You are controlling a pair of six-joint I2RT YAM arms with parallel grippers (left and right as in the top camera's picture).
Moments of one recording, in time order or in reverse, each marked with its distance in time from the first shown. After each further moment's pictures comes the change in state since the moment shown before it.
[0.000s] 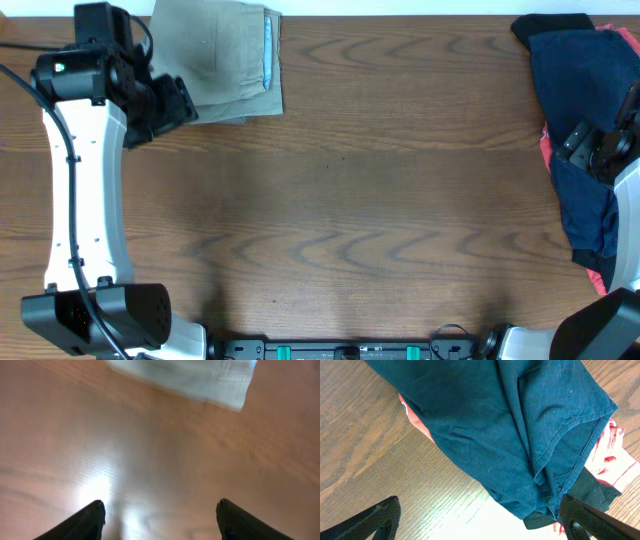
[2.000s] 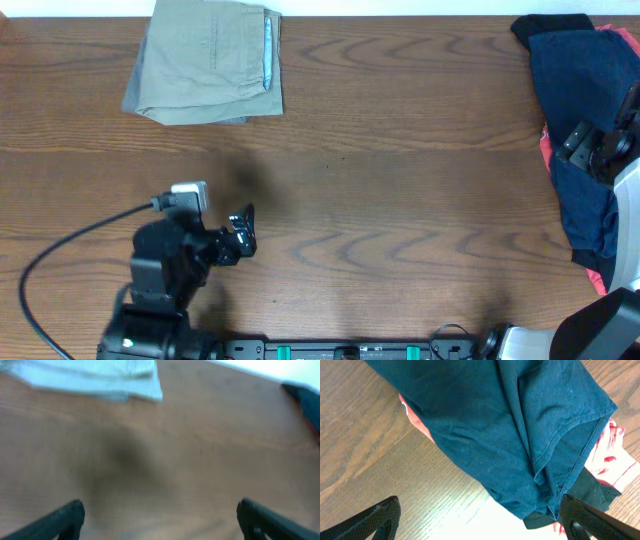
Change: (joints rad) left arm -0.260 -1.210 -1.318 0.847 0.023 -0.007; right arm 0.000 0.000 0.000 0.000 0.000 0.000
